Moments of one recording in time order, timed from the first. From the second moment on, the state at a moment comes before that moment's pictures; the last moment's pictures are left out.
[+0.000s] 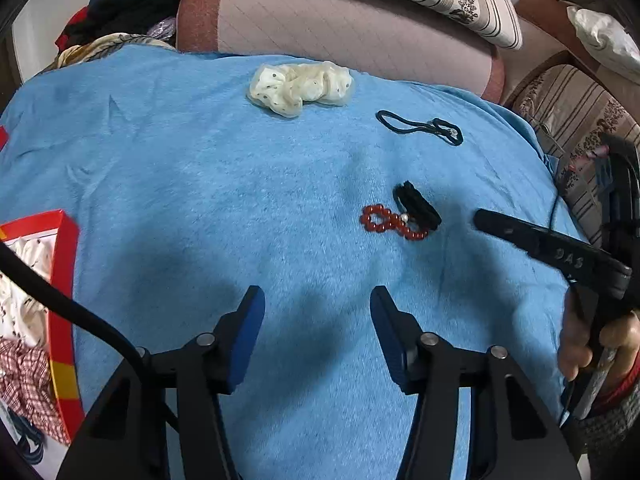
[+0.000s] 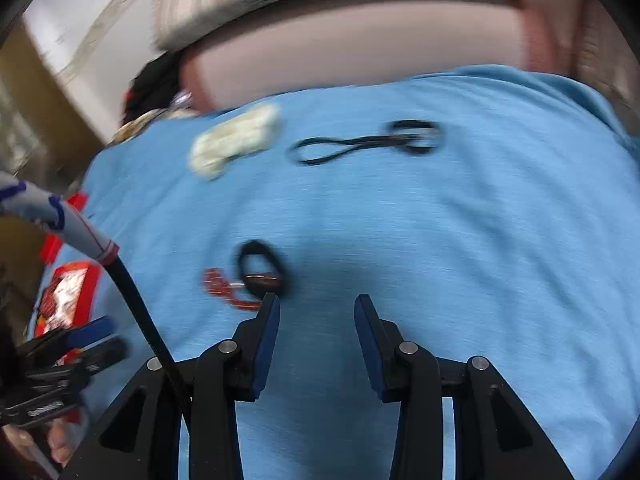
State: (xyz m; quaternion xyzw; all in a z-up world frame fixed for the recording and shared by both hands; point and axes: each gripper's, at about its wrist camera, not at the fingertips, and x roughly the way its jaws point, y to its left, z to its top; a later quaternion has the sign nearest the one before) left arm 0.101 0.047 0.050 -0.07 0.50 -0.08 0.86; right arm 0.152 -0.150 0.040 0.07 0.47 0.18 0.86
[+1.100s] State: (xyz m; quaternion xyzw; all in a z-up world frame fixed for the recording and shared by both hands) left arm 0.179 -0.035 0.009 -0.05 0.52 -0.20 0.83; right arm 0.190 -0.197 0.007 0.11 0.49 0.10 0.86
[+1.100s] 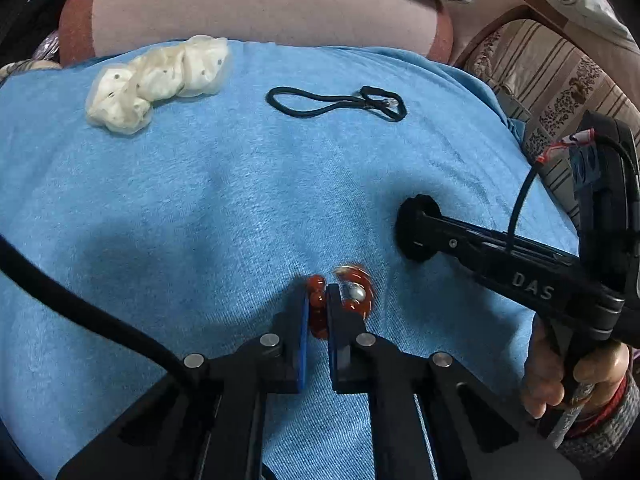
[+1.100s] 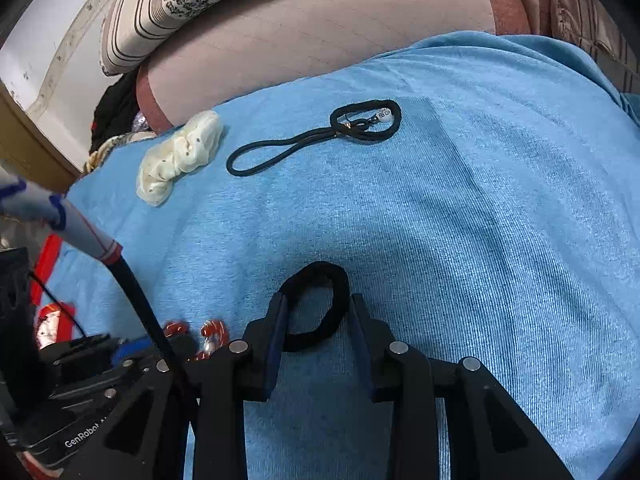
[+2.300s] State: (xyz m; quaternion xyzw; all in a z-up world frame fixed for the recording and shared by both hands) left arm -0.022 0.134 0.128 -0.04 0.42 0.04 0.91; right arm 0.044 -0.047 0.110 0.01 0.43 0.23 0.87
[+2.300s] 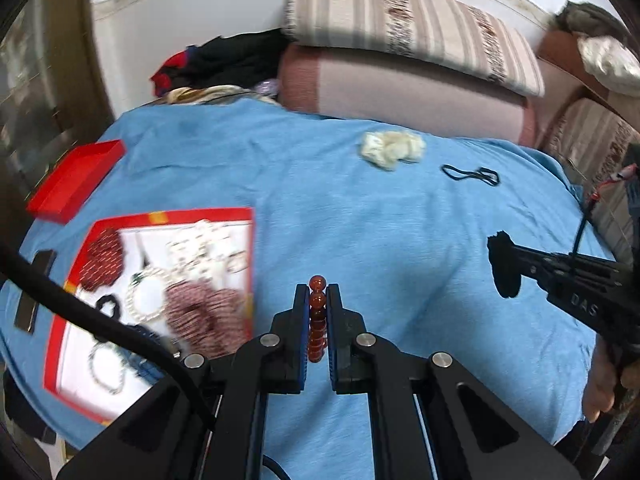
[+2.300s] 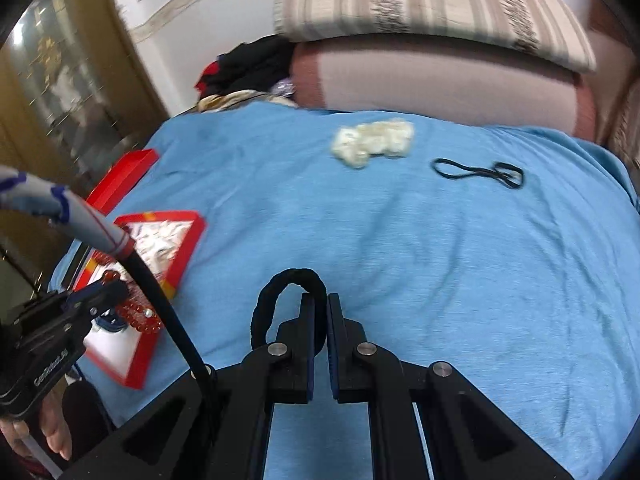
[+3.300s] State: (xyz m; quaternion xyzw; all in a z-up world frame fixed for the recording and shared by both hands) left arm -0.096 0.369 0.076 -0.21 0.45 0.16 0.85; right arm -0.032 0.171 0.060 -0.11 0.48 0.40 0.77
